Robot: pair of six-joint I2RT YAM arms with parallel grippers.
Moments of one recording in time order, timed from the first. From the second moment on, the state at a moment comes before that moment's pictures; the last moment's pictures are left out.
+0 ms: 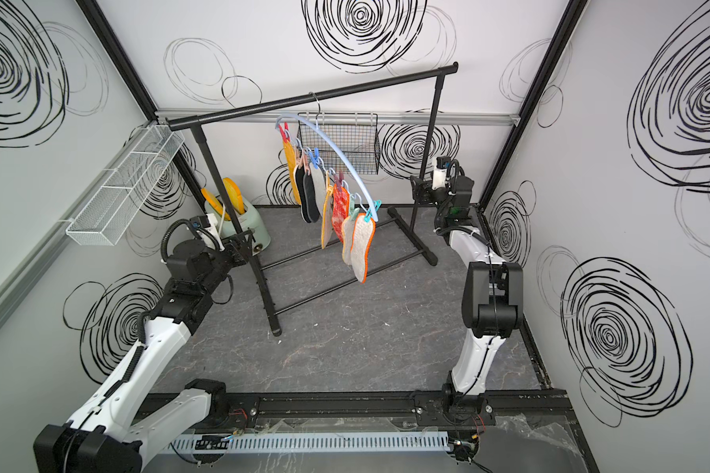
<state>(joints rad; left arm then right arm) -0.09 0.99 0.80 -0.03 0.05 -0.46 0.00 1.91 1.50 0.40 -0.38 0.06</state>
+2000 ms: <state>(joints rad) -0.06 1.01 0.80 -0.02 0.11 -0.48 -0.02 1.71 1.30 0.39 -0.28 0.03</state>
